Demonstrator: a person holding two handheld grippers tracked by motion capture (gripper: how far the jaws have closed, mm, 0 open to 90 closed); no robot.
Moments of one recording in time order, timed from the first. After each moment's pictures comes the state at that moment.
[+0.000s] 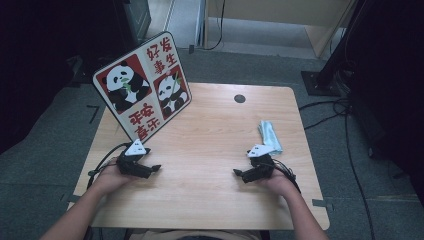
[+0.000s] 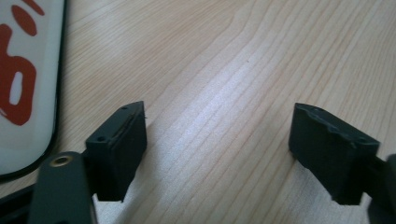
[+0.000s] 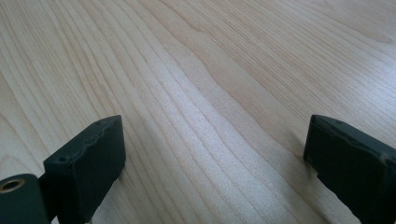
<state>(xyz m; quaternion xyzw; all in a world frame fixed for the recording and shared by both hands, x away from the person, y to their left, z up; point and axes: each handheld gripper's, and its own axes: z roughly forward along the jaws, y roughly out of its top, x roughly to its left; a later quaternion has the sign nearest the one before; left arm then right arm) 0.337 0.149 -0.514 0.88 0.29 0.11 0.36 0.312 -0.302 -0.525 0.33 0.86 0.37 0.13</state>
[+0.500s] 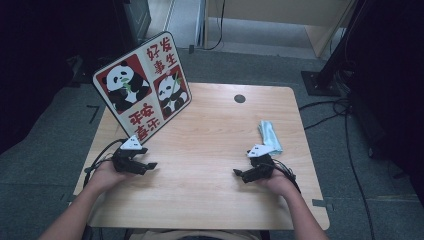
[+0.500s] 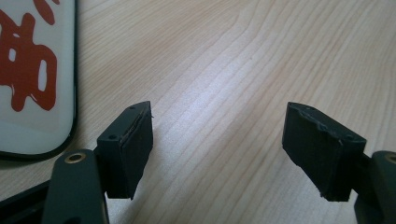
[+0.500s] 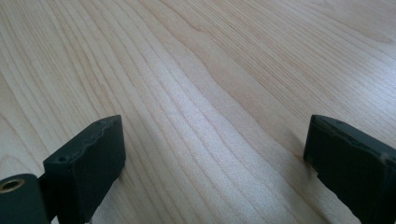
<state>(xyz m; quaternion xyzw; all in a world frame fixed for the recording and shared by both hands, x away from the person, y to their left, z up) 0.343 0.161 -0.501 0.88 0.30 0.07 0.35 0.312 -0.302 -0.525 0.33 0.86 0.37 0.13</state>
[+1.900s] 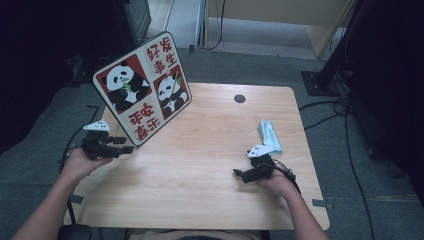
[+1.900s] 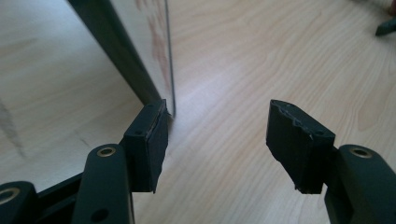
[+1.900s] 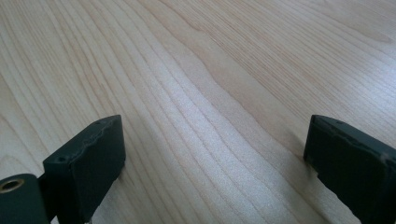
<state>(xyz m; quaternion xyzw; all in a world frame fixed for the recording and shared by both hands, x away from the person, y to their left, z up) 0.365 0.233 -0.446 0.84 0.37 0.04 0.39 0.311 -0.302 -0.525 0.34 0.86 0.37 0.13</state>
